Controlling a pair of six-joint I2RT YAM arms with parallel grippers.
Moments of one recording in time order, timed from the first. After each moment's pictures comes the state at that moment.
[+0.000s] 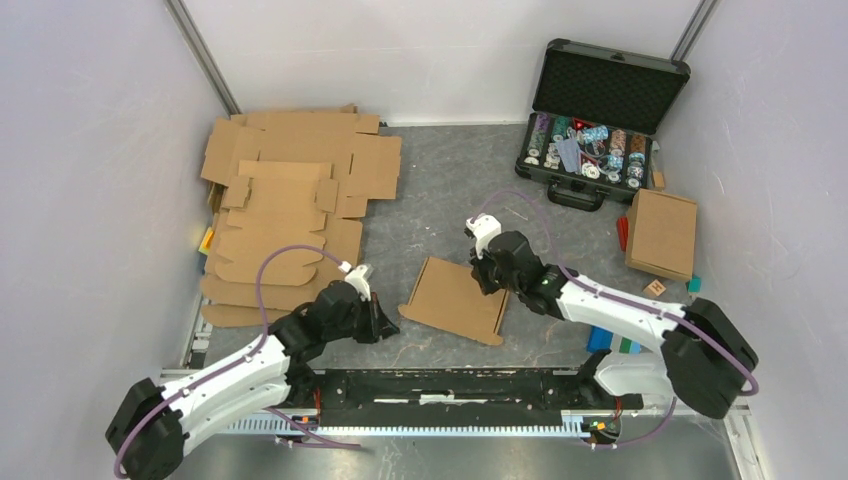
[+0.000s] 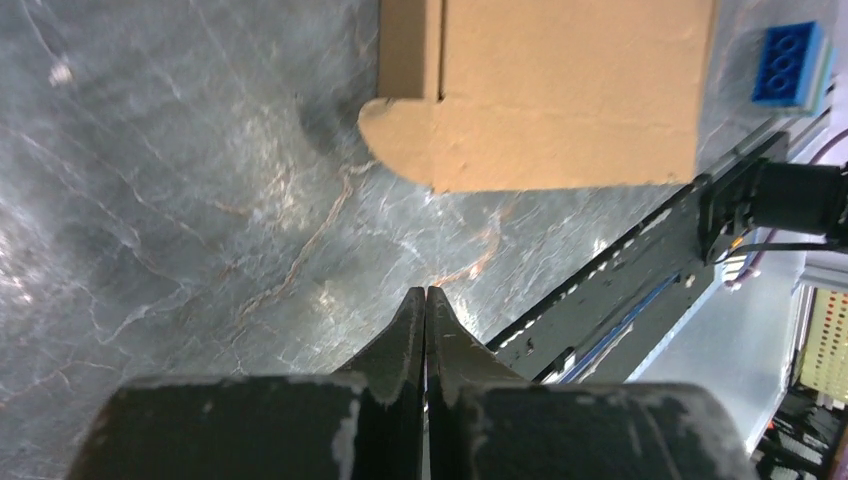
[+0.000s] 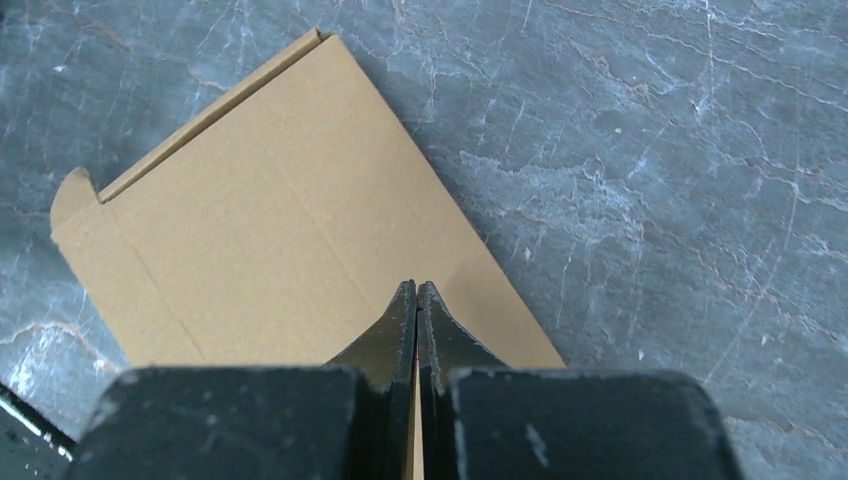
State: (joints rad) left arm -0.76 0.71 0.23 -0.19 0.17 -0.77; right arm 0.79 1.23 0.61 -0.04 0.08 0.15
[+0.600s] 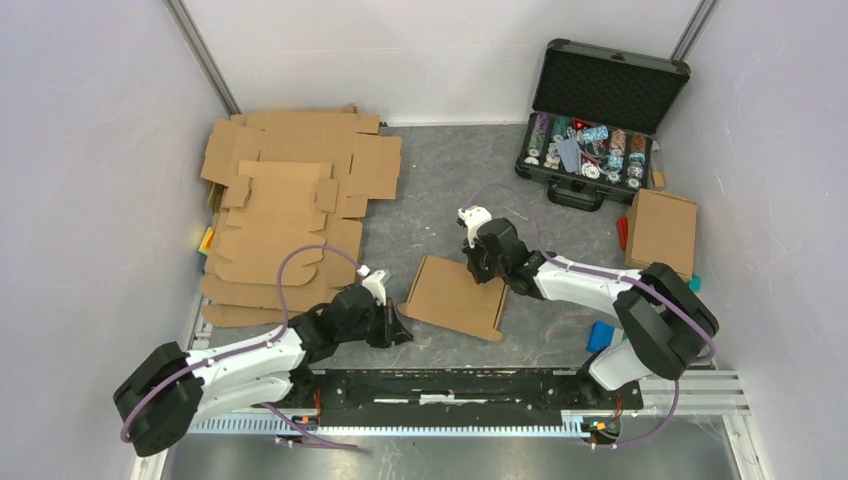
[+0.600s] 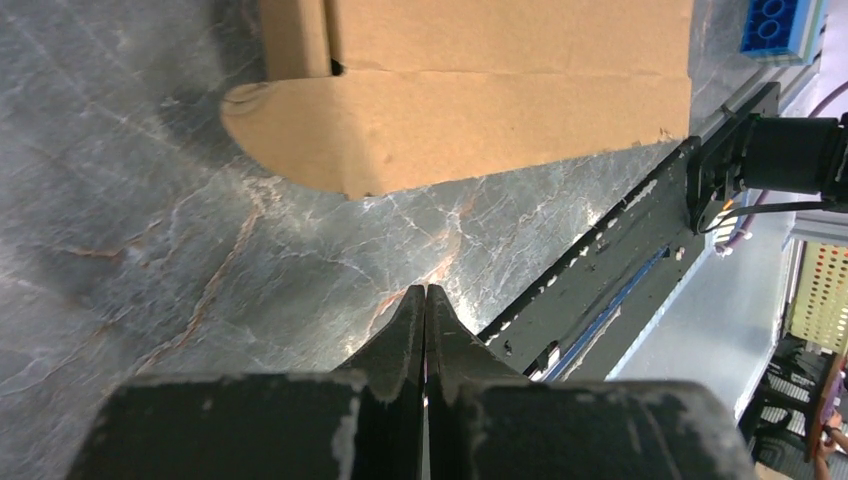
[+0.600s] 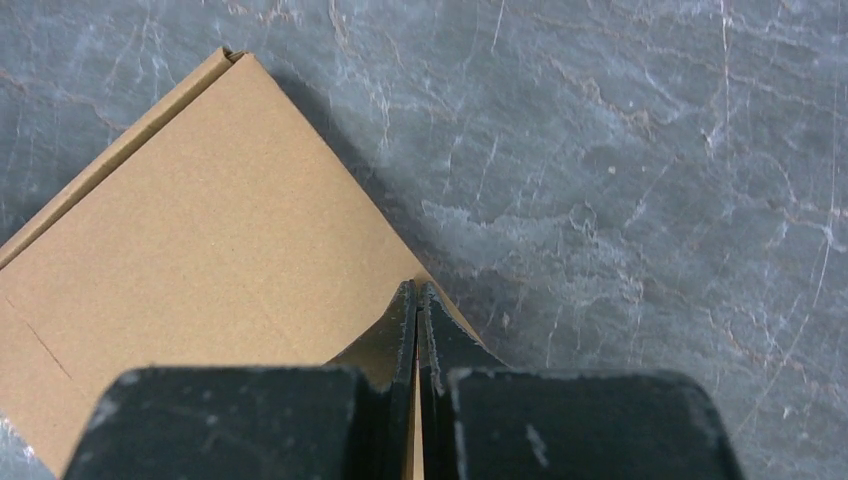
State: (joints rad) left arm -0.87 0.92 0.20 0.03 0.19 -0.82; right arm 0.72 1.48 0.70 0.03 0.05 0.14
